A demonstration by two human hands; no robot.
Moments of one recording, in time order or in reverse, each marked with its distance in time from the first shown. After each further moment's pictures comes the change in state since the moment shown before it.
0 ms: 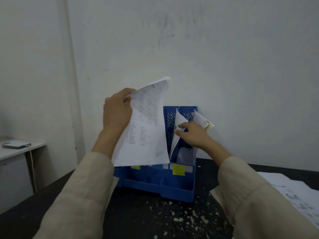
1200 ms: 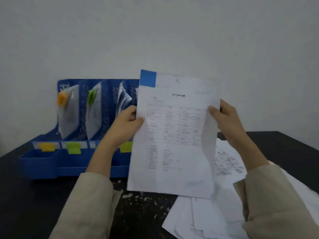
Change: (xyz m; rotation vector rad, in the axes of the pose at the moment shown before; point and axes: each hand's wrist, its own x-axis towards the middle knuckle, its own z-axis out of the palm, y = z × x) left_hand -0.104 0.070 0.108 -0.767 -0.783 -0.339; right_hand -0.125 0.124 -0.087 0.517 0.532 0.143
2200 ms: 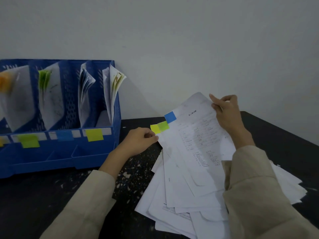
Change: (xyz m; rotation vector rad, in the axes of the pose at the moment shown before) left_hand -0.004 -0.049 0.103 0.434 -0.359 -0.132; right_hand 0.003 0.078 -0.084 -0.728 0.213 -0.046
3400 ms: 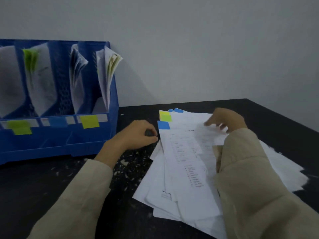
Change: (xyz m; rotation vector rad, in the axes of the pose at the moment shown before) left_hand -0.005 -0.006 0.005 0.257 -0.132 0.189; right_hand -0.008 -0.013 0.011 -0.365 -0.720 0.601
